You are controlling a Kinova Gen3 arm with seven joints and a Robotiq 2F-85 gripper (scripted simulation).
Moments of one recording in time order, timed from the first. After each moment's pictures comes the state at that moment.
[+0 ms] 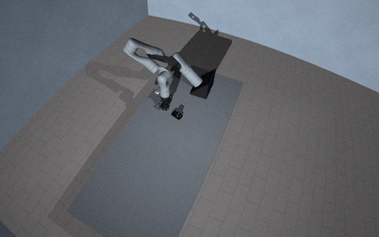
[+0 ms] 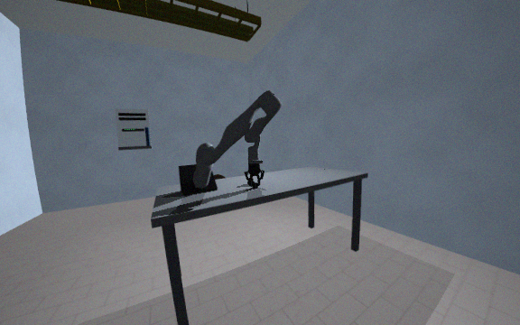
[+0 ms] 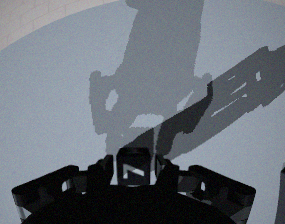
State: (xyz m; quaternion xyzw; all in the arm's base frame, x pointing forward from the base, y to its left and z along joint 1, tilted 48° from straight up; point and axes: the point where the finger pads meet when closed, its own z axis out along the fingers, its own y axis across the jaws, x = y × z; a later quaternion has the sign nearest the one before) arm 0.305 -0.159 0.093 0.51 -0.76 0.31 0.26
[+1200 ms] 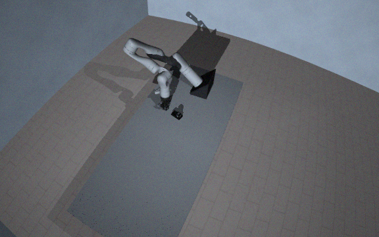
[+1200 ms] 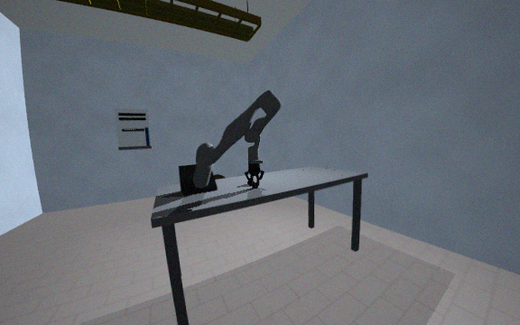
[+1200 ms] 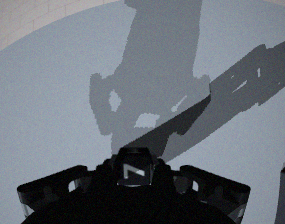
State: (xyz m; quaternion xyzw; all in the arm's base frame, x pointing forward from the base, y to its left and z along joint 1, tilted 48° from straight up) arm 0.305 -0.159 0.093 0.51 -0.76 0.31 0.26
